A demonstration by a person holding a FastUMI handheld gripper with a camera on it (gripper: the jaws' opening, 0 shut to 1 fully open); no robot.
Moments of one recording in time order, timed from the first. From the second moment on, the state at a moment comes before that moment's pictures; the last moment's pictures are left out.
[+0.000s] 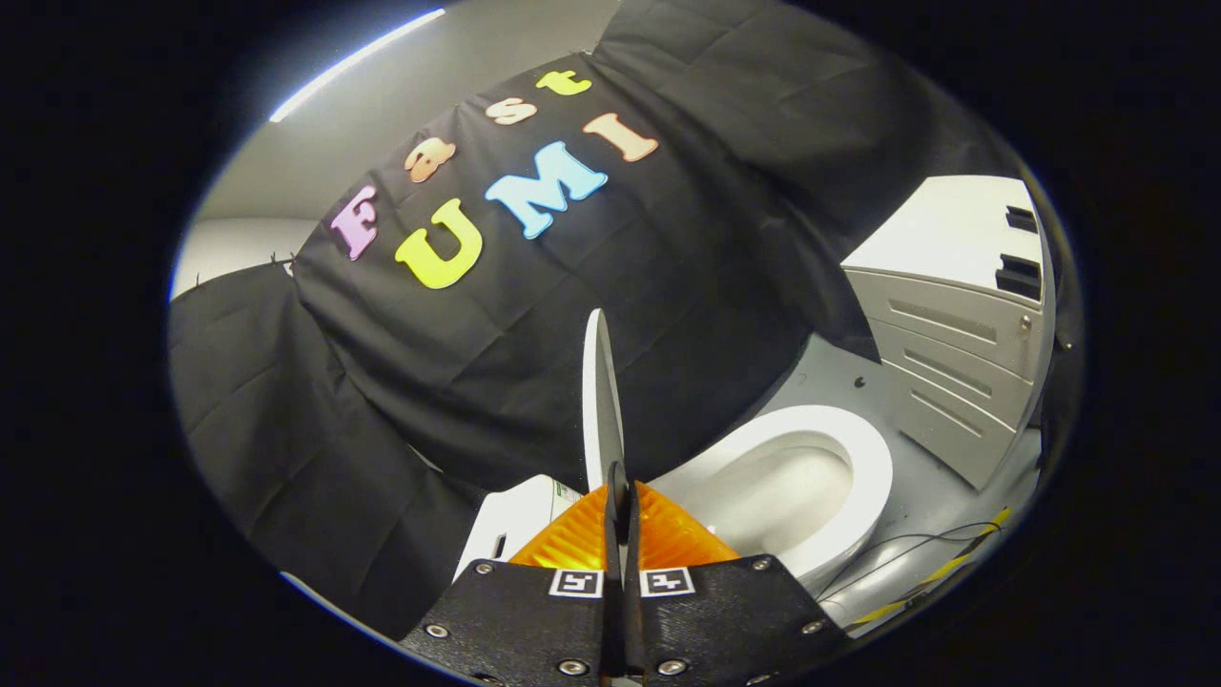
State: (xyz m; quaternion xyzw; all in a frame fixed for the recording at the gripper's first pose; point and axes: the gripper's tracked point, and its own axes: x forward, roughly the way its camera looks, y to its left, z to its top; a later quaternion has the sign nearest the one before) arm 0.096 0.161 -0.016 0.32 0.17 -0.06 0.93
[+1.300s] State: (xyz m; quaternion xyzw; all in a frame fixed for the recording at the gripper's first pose) arm 0.111 0.300 0.035 0.23 0.14 0.02 0.96
